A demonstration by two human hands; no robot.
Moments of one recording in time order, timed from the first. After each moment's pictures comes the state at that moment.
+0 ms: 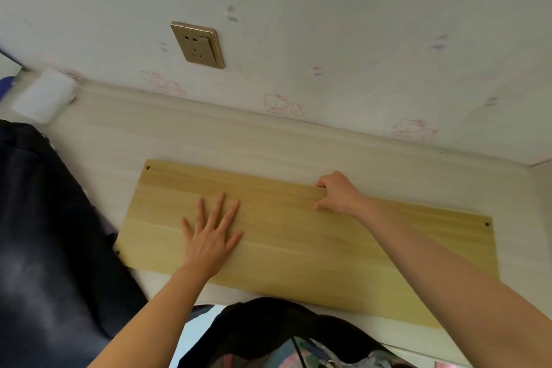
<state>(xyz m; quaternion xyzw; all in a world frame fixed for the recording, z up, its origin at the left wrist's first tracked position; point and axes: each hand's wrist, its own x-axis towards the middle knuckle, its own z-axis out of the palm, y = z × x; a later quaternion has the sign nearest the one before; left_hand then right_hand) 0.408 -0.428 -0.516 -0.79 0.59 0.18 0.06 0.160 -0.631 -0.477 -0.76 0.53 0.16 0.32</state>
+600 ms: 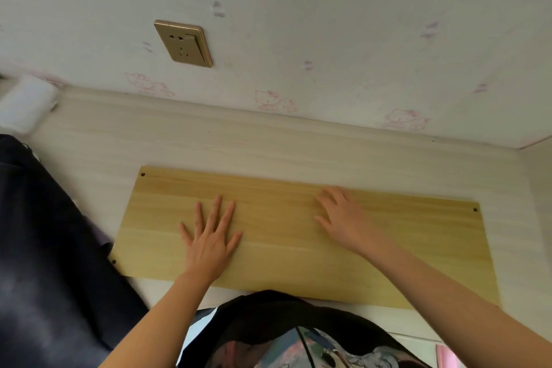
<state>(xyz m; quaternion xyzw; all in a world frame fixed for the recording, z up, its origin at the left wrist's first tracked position) 0.408 -0.428 -0.526 -0.79 0.57 0.20 0.04 0.132 -0.563 -0.483 -0.82 0.51 0.14 0.23</state>
